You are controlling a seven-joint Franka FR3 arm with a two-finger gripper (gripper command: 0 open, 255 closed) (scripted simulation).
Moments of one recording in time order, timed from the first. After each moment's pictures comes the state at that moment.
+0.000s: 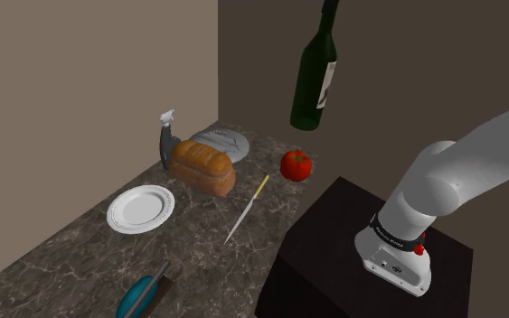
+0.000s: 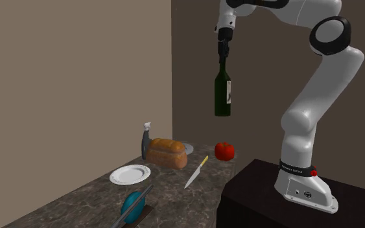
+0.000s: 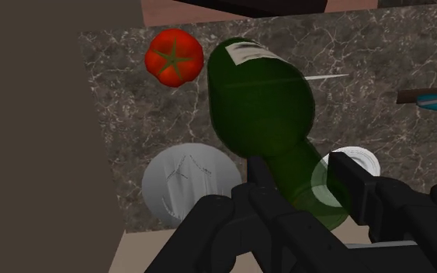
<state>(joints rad) -0.03 -0.45 0.06 -1.62 0.05 1.24 -0.19</state>
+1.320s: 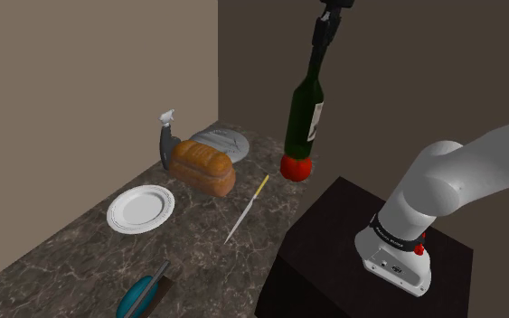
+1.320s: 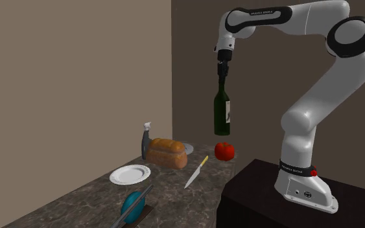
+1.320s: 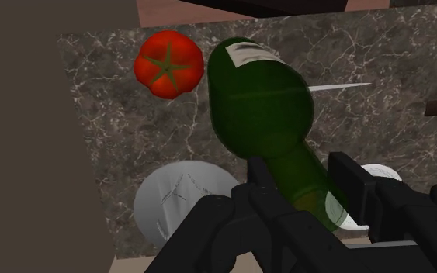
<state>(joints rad) -0.02 -0.60 0.06 -2.04 0.05 1.51 -0.20</state>
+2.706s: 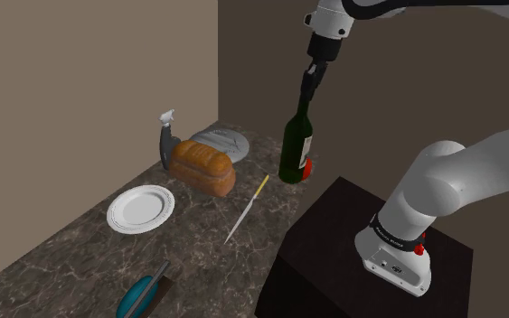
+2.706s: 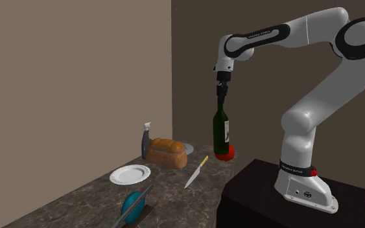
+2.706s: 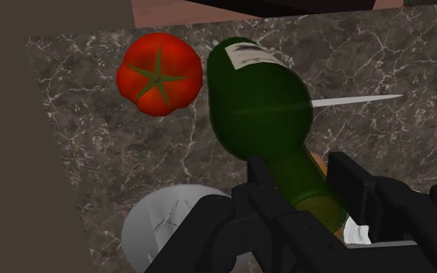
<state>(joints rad) -0.02 -0.67 0.07 -2.38 0.06 1.78 -0.20</state>
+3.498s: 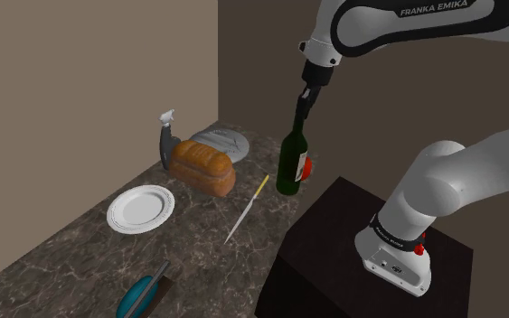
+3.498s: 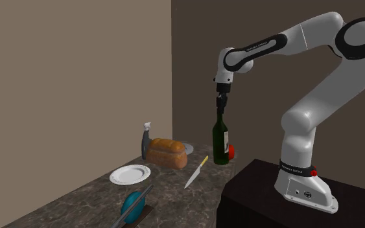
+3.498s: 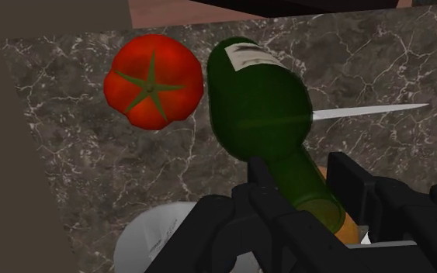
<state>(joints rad) -0.02 -0.67 0.08 -2.54 0.07 1.94 -0.21</state>
